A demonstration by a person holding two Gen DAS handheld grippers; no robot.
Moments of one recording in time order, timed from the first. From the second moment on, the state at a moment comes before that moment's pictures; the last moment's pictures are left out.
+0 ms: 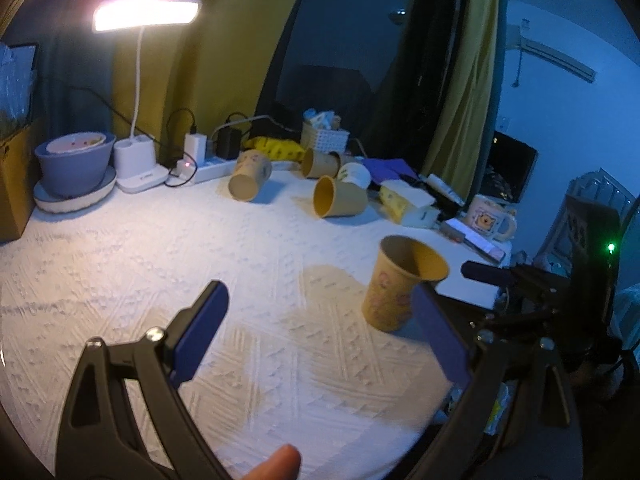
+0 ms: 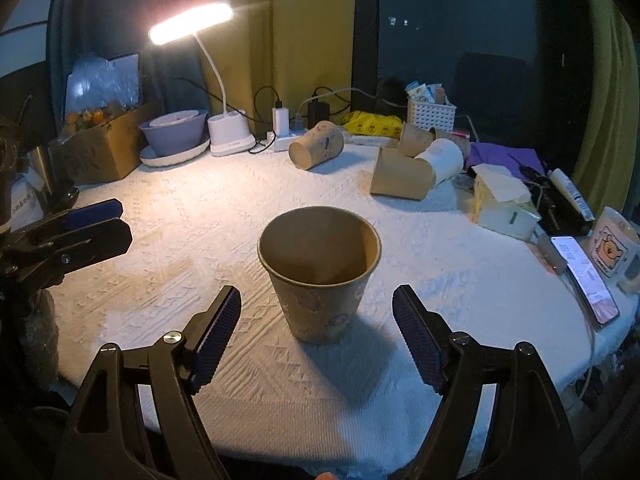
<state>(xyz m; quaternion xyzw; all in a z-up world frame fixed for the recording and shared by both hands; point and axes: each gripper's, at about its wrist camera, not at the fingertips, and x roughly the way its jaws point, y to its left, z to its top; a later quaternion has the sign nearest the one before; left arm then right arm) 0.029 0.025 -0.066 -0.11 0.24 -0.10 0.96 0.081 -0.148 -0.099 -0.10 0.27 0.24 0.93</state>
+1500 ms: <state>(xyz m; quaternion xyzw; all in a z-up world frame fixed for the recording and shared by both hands) -0.025 -0.013 0.027 -0.06 0.09 -0.07 0.99 0.015 -0.203 0.000 -0.07 0.12 0.20 0.97</state>
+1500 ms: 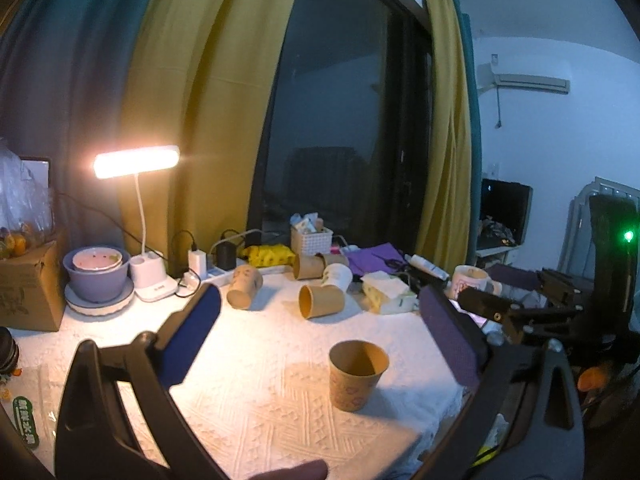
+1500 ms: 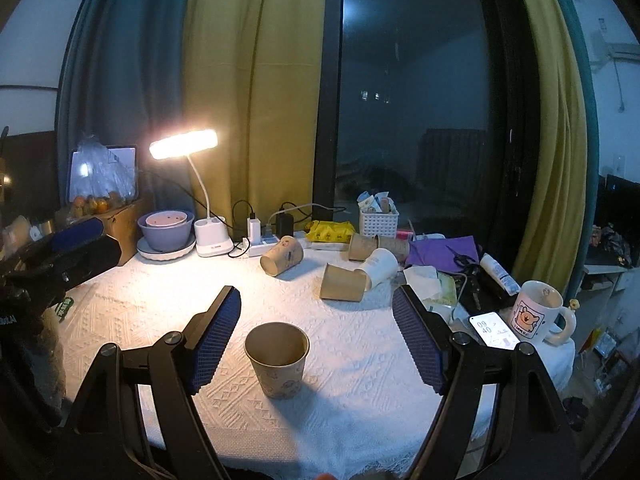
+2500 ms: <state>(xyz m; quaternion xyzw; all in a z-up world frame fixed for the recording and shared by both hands) -0.015 -0.010 0.015 -0.07 0.11 -0.08 0.99 0.024 -0.195 -0.012 -0.08 0.14 0.21 0.97</state>
